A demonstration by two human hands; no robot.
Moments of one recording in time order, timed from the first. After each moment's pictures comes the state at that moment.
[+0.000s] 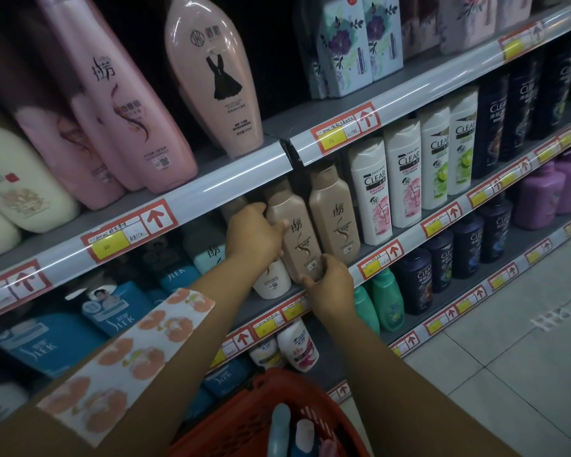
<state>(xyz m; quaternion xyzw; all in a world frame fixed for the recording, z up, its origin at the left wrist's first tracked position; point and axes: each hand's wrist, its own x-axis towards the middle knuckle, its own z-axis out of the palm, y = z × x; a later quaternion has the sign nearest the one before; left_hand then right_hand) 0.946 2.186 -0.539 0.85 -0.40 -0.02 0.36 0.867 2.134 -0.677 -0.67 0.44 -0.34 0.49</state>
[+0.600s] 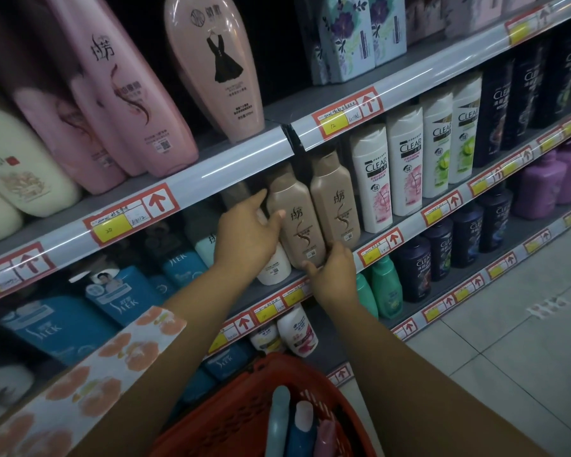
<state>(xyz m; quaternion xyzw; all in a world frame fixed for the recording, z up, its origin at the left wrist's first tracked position) 0.938 2.217 -0.545 0.83 -0.43 0.02 0.36 0.858 2.137 -0.675 -0.66 0.44 -0.35 0.49</state>
